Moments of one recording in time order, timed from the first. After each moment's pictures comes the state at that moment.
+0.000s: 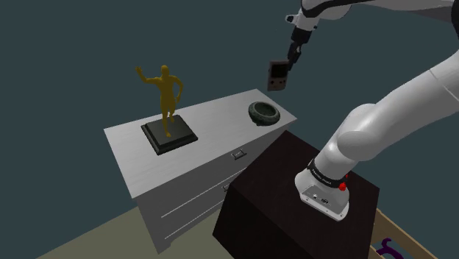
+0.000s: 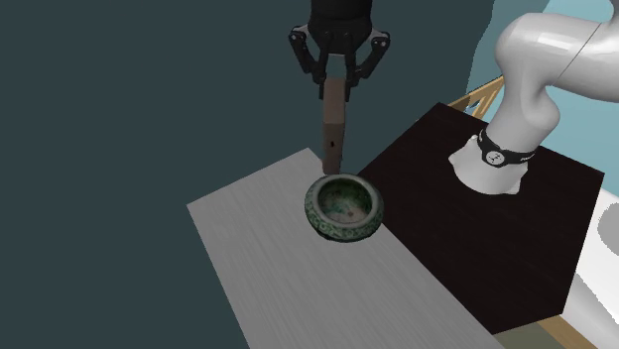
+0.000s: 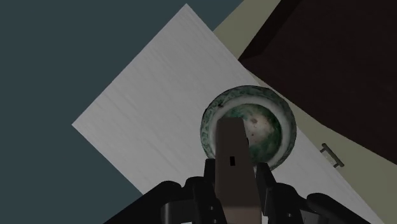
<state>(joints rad) 0.00 -0.36 -0.52 -2.26 -0.19 1.93 -1.00</state>
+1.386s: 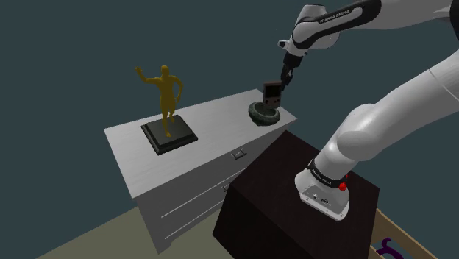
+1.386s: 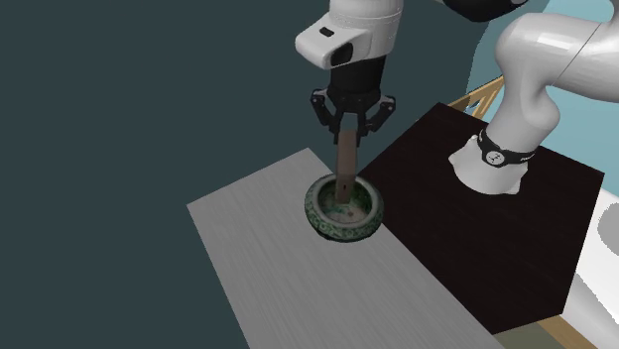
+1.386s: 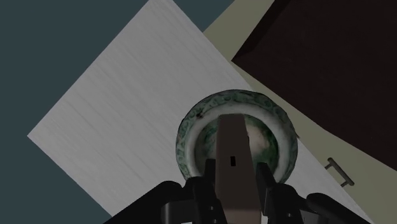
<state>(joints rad) -0.01 -0.35 -0.53 -2.51 -0.21 2.18 -0.96</state>
